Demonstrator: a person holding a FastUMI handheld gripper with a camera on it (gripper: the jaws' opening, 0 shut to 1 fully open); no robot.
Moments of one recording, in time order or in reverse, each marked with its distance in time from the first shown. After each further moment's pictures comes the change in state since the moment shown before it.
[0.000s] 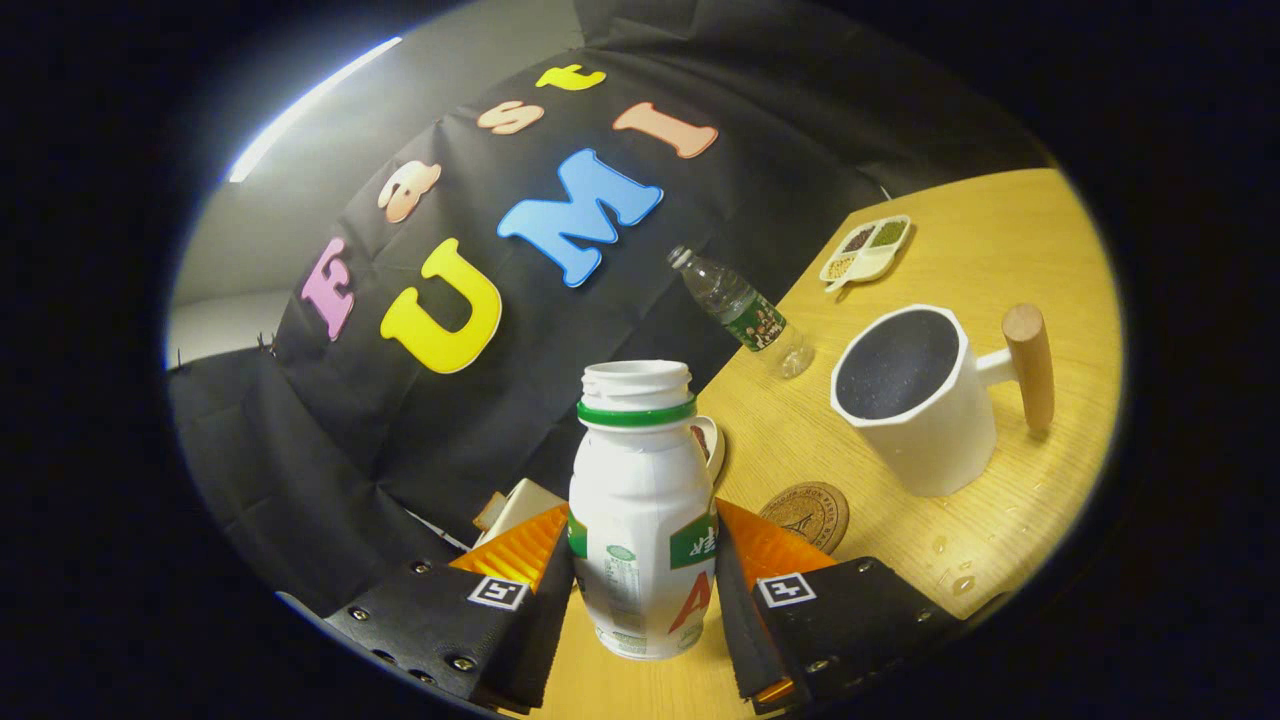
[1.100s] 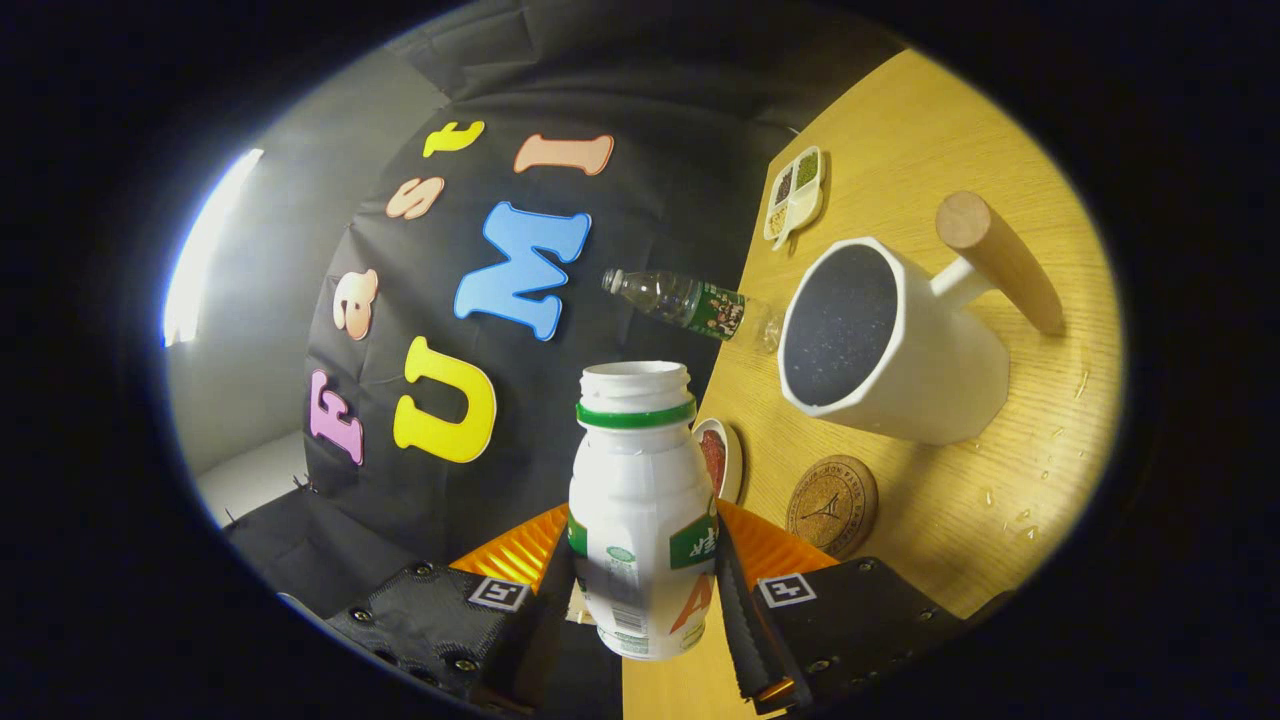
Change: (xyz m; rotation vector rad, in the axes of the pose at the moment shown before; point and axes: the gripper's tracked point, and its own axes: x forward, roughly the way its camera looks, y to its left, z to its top) arm 0.010 -0.010 0.018 0.349 -0.037 0.046
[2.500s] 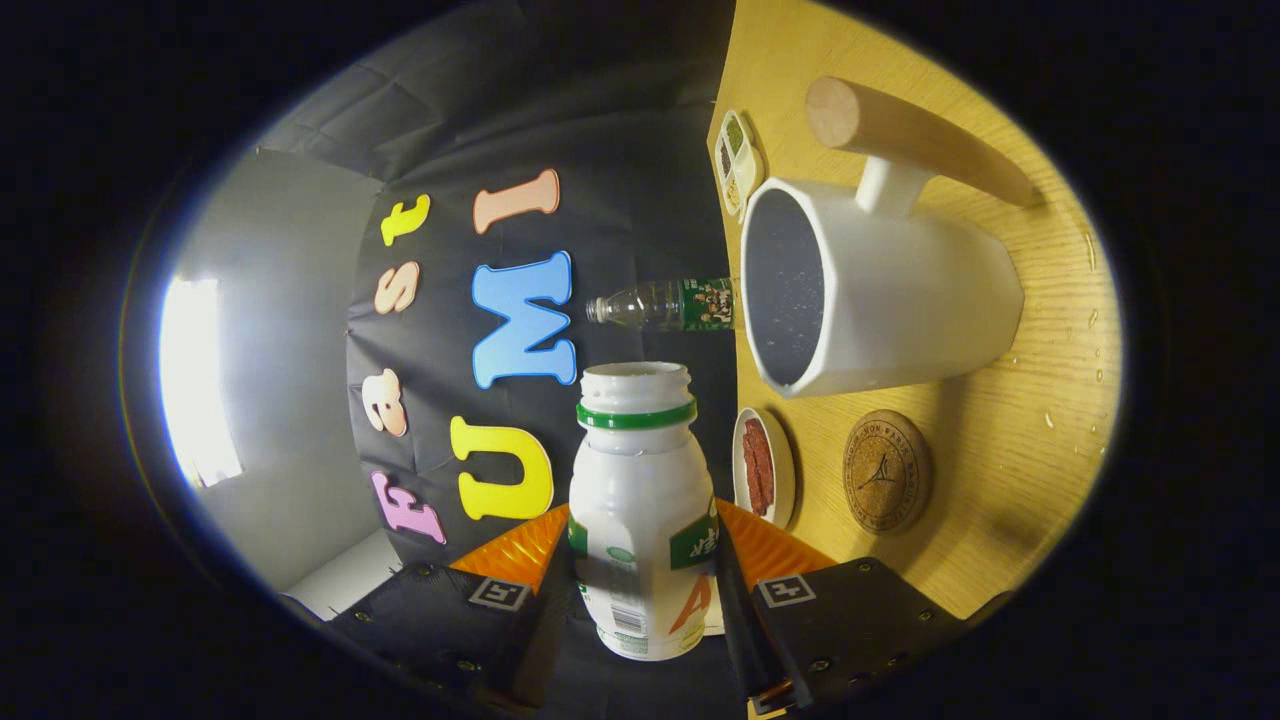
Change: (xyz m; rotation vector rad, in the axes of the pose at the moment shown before) arm 0.006 0.007 0.012 0.348 -0.050 0.148
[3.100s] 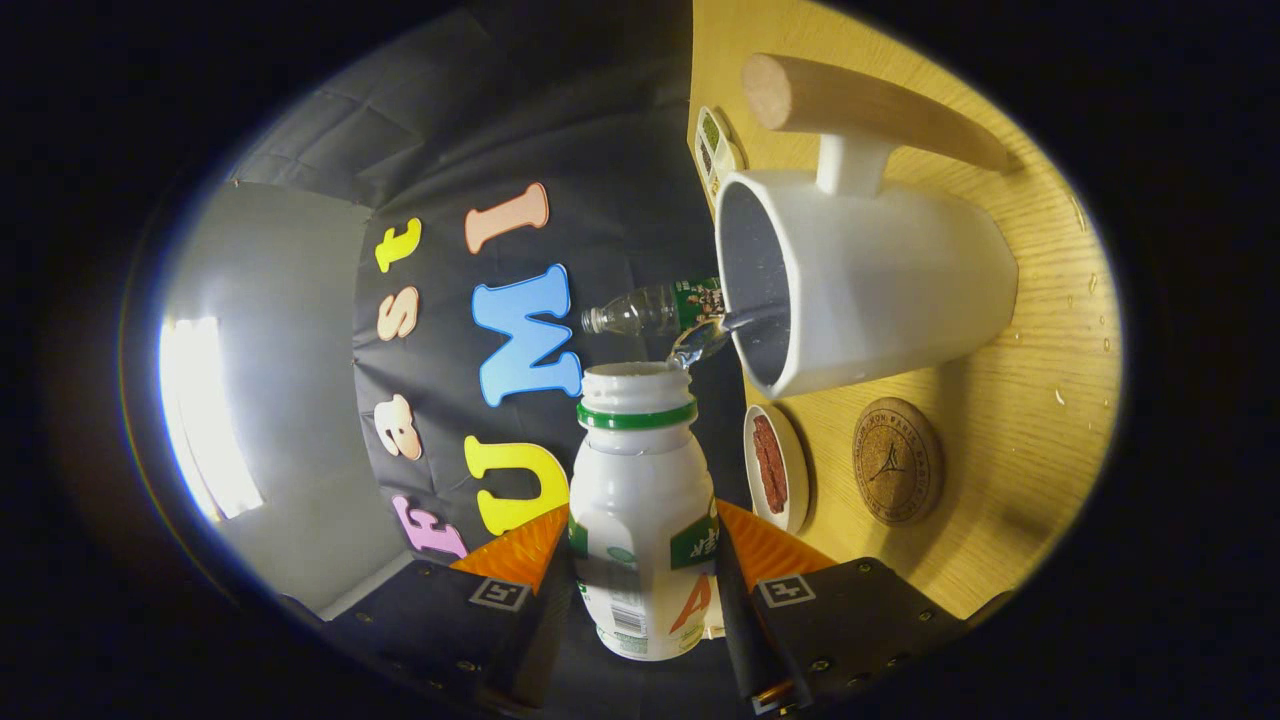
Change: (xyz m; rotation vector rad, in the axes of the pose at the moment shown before) arm 0.000 -0.001 0.001 0.079 -0.021 0.029
